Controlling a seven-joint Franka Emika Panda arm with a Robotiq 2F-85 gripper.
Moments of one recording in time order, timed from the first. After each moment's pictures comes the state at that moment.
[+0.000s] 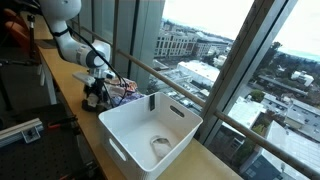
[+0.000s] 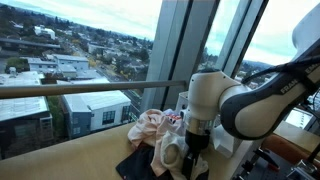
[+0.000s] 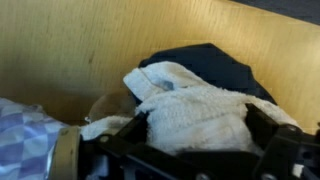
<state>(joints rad) 0.34 0.60 0.15 -2.08 -0.19 2.48 0.24</state>
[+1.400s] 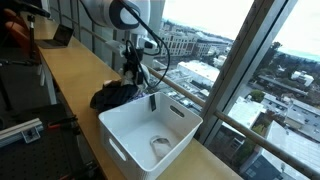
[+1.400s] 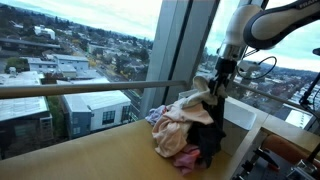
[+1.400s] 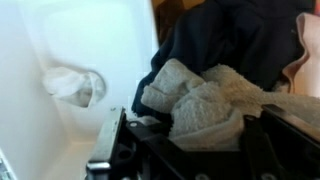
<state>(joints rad) 0.09 0.19 0.03 -2.06 -0.12 2.26 0.15</state>
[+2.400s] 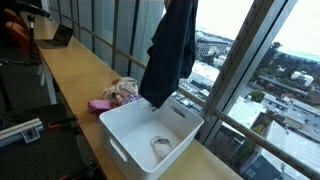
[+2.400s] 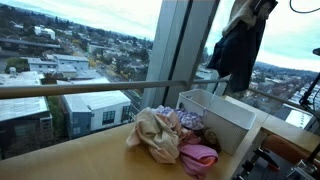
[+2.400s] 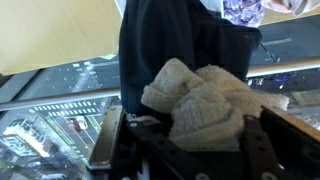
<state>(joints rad) -0.06 -0.07 -0.05 -1.57 -0.09 1.87 0.02</state>
